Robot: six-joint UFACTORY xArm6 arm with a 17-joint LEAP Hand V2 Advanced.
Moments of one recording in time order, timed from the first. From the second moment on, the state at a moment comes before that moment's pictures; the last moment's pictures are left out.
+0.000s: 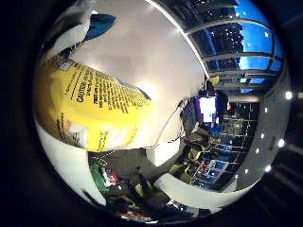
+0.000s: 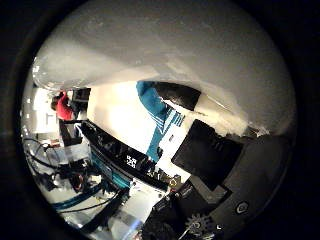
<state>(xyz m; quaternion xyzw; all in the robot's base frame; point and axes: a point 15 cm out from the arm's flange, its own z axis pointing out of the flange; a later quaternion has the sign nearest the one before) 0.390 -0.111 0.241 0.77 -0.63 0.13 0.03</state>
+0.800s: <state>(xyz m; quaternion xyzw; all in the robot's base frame) 0.436 0.065 0.342 0.65 -0.66 -0.08 -0.37</state>
